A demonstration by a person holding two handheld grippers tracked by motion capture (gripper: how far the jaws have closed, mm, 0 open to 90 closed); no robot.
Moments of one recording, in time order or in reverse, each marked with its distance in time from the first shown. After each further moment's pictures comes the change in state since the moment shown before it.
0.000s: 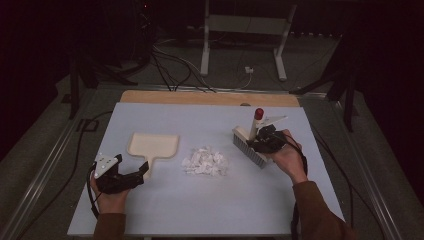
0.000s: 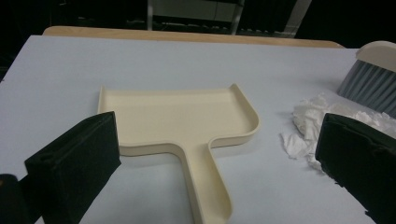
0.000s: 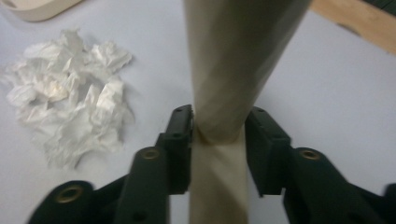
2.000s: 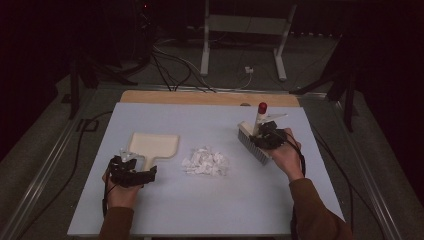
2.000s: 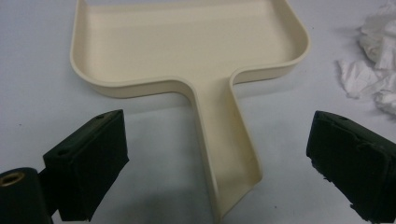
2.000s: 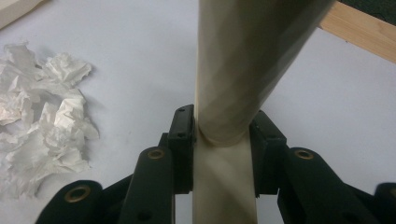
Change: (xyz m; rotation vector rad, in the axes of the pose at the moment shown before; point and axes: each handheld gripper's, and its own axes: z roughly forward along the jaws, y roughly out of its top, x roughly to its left) left arm -0.011 -0.005 0.047 0.367 0.117 0.063; right arm -0.009 0.001 0.006 0.010 -0.098 0.080
